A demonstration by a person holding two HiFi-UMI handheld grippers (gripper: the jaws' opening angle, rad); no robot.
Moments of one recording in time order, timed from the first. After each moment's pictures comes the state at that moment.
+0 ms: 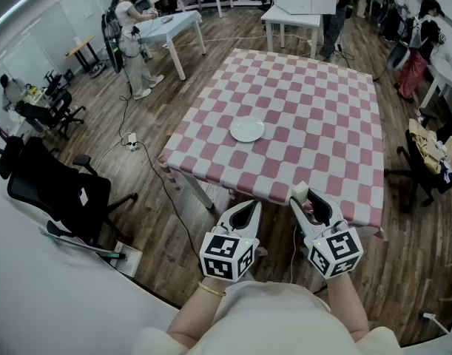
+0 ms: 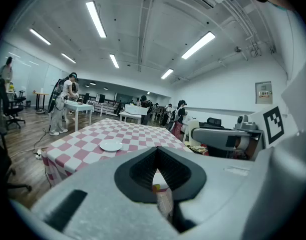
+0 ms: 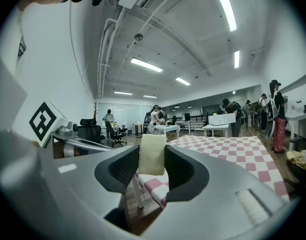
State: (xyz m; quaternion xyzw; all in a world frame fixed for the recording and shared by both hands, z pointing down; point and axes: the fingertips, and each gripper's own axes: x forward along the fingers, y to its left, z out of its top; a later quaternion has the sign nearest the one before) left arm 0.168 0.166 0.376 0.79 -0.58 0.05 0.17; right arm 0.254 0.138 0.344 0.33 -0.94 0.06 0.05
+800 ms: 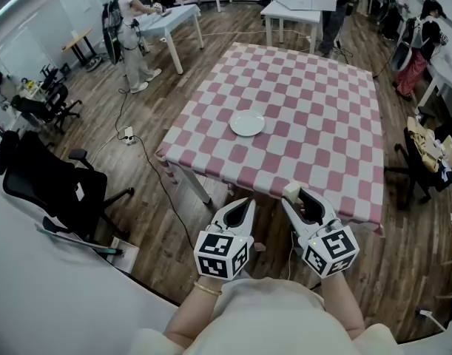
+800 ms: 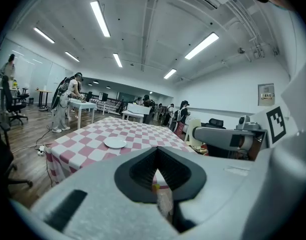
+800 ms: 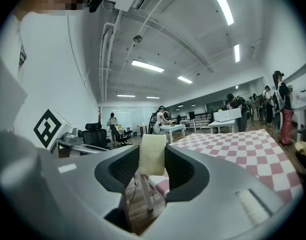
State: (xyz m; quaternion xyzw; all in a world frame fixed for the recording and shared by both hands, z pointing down) left arm 0.145 0.173 0.385 0.79 -0.59 0.04 0.18; right arm 0.224 0.151 0.349 0.31 -0.95 0.08 0.03
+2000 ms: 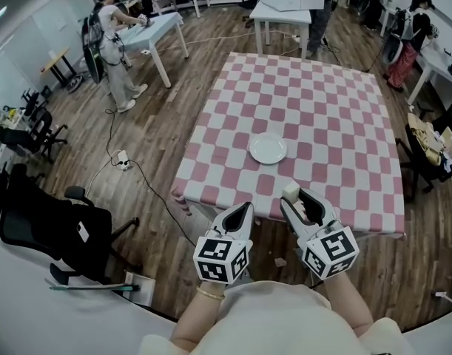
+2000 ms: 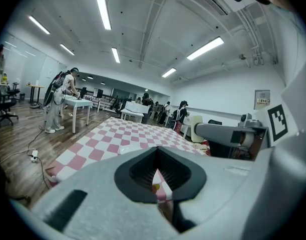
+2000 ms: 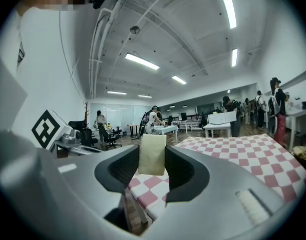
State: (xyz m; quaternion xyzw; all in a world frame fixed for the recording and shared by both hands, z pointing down) left arm -0.022 0.071 0.383 0.81 -0.55 0.05 0.20; right arm 0.062 0.054 0.336 0.37 -0.93 0.07 0.04
